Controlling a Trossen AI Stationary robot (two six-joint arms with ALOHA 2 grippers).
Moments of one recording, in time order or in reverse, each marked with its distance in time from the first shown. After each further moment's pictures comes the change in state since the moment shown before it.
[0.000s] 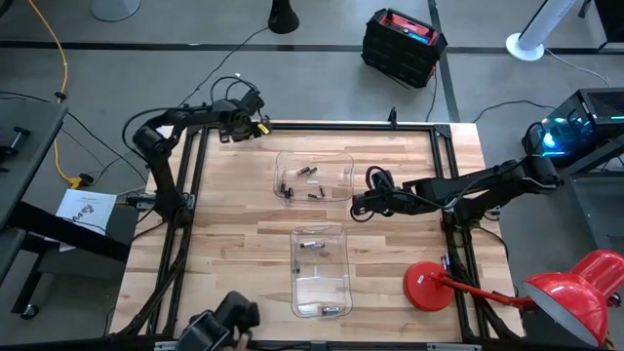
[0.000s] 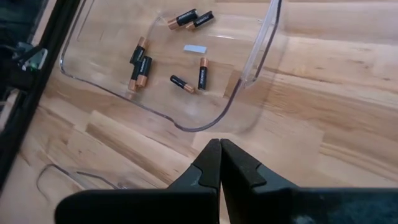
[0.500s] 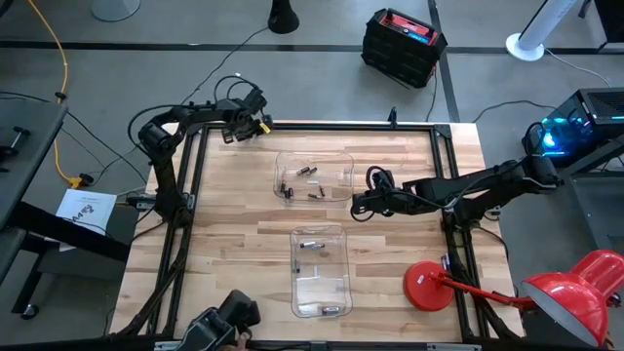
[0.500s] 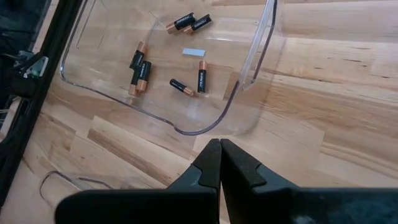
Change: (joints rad) left arm 0.010 0.059 0.010 0.002 -0.001 -0.067; right arm 0.001 0.000 0.000 0.000 0.012 0.019
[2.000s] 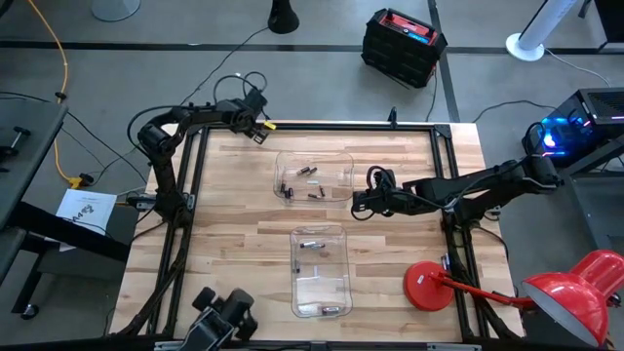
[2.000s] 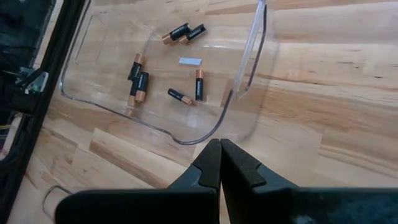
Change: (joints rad) left arm -0.010 0.001 0.001 0.092 -0.206 0.937; right arm -0.001 0.000 0.000 -0.004 0.033 0.052
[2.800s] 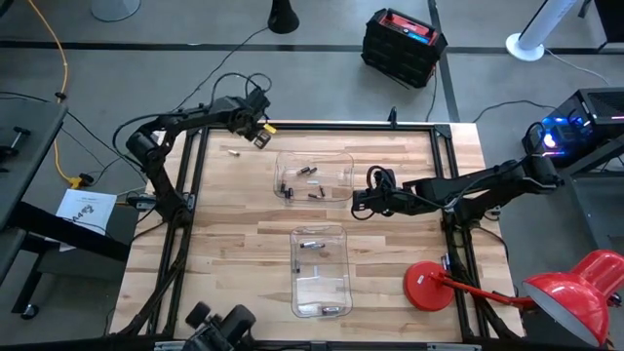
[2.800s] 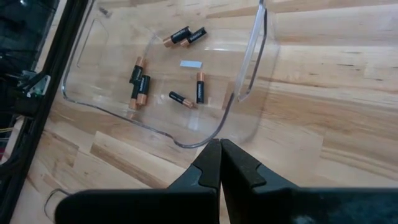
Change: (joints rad) left arm -0.089 -0.146 0.047 -0.330 0.059 -0.109; right arm 0.000 0.000 0.000 0.006 0.008 0.000
